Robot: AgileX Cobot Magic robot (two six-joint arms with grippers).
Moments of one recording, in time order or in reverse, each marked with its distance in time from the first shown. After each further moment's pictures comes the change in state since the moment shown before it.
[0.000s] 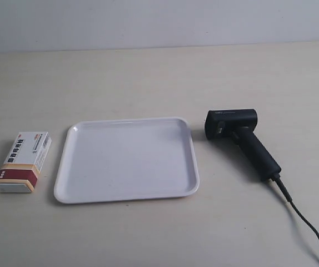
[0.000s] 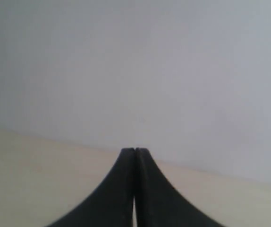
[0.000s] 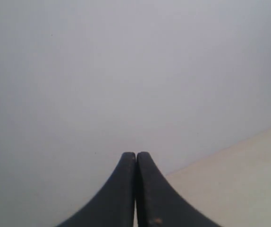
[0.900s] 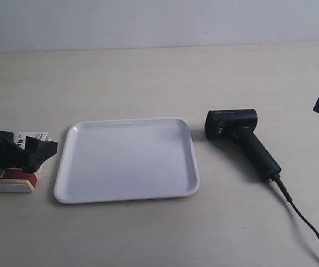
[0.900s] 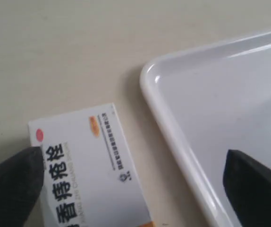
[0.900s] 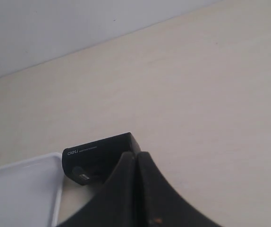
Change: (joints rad) left arm 0.000 1.257 -0.248 0.546 -0.311 -0.064; right arm 0.193 0.814 -0.152 0.000 -0.074 -0.078
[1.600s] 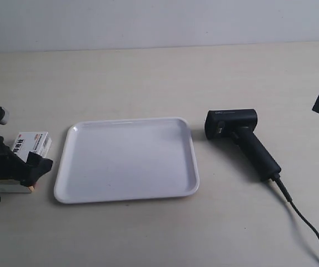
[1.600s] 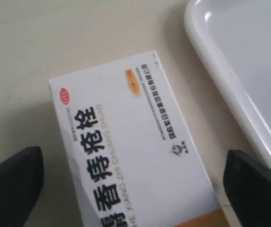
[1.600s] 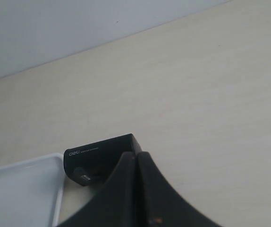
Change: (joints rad) left arm 0.000 0.130 -0.056 -0.105 0.112 0.192; right arm 0.006 0.000 0.000 0.000 -0.004 -0.004
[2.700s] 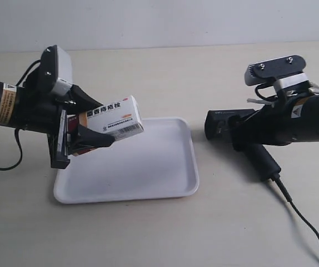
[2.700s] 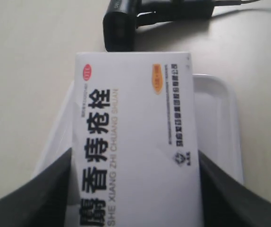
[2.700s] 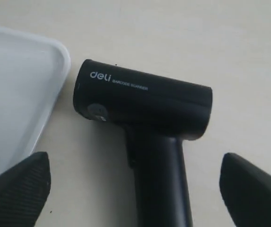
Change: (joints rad) left arm -0.159 -0.001 -0.358 1.043 -0.424 -0.388; right arm 0.176 0.649 -0.318 -0.109 0.093 -0.234
